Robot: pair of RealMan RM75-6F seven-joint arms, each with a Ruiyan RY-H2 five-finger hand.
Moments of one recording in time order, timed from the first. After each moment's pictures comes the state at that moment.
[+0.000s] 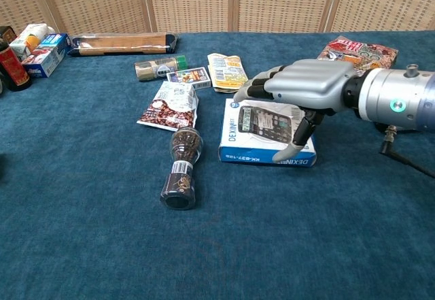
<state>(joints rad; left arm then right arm) -0.21 -0.93 0.01 -1.92 1.64 1.39 -0.10 0.83 -1.52 0.14 -1.47 -1.28 0.76 -0.48</state>
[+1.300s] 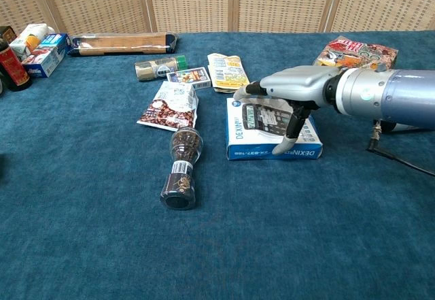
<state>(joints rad) -0.20 -0.93 0.01 -1.90 1.65 1.40 -0.13 0.92 -1.59 0.14 -1.31 -1.18 0.70 -0.26</state>
